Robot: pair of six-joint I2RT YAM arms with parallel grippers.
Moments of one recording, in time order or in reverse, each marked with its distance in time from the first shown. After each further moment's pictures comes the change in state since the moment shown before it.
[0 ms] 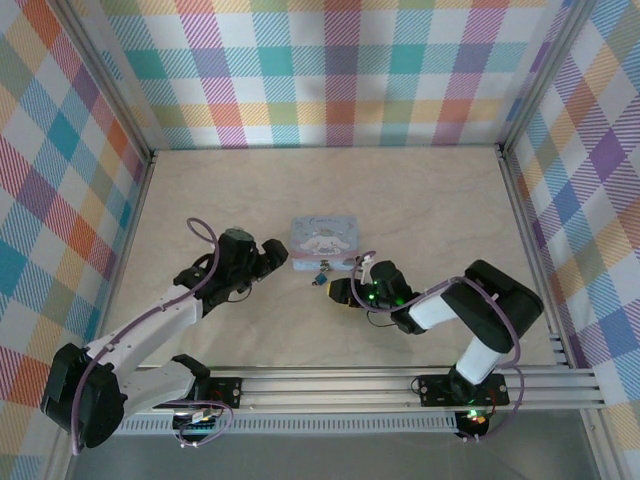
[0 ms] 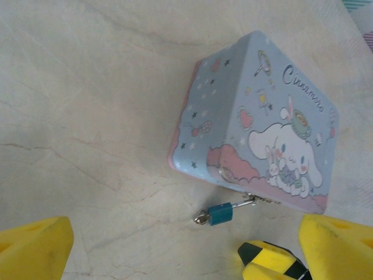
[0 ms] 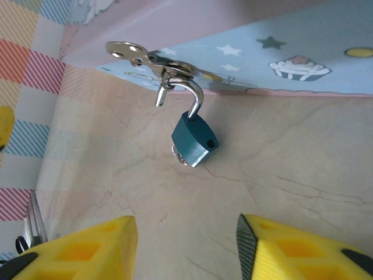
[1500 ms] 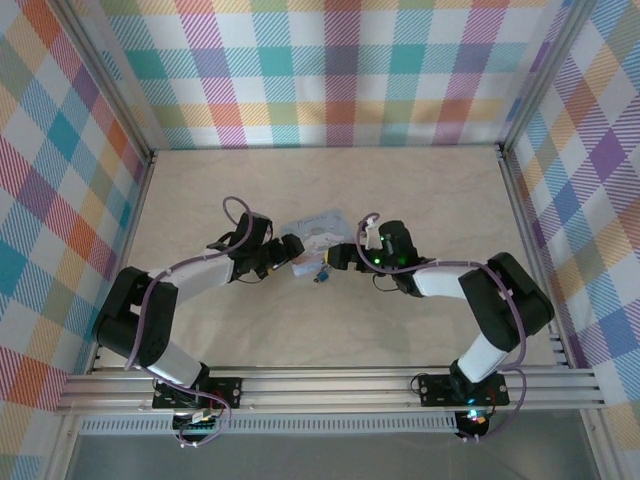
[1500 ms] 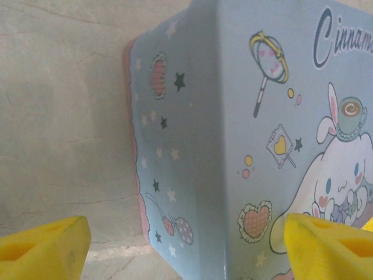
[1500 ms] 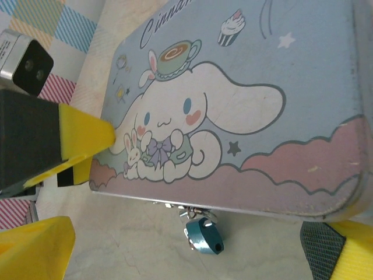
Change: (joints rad) left arm 0.071 0.444 0.101 0.223 0.256 0.139; right arm -0.196 0.003 0.278 -0.304 -0.201 -0.196
